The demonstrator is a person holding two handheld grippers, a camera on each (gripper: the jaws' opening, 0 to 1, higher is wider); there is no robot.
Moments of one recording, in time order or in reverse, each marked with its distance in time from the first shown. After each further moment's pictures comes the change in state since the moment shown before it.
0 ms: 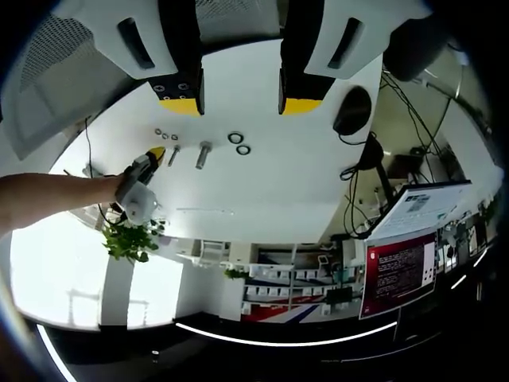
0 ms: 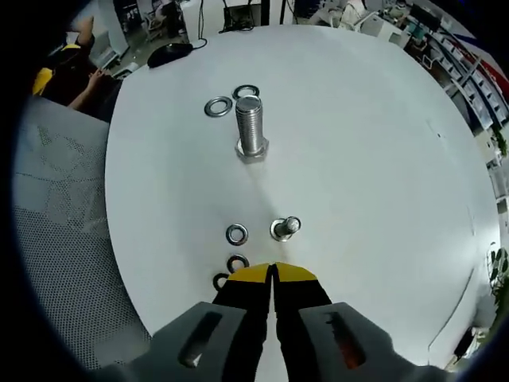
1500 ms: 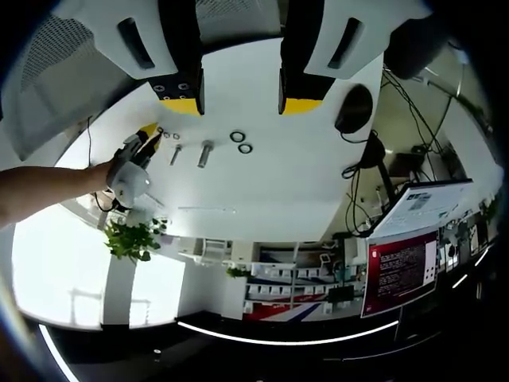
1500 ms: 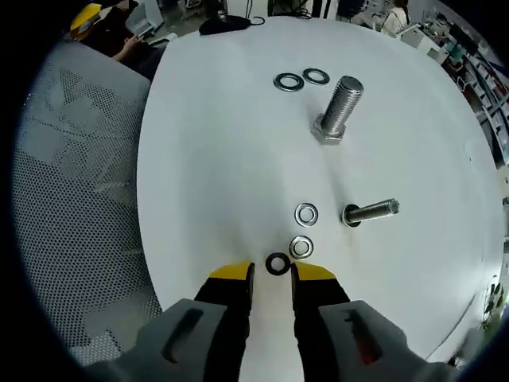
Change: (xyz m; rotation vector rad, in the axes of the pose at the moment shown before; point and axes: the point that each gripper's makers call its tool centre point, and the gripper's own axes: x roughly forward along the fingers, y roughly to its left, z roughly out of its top) left arm 0.000 -0.001 0.001 0.004 -0.007 -0.011; right arm 0.007 0.048 -0.017 -0.183 0.058 0.082
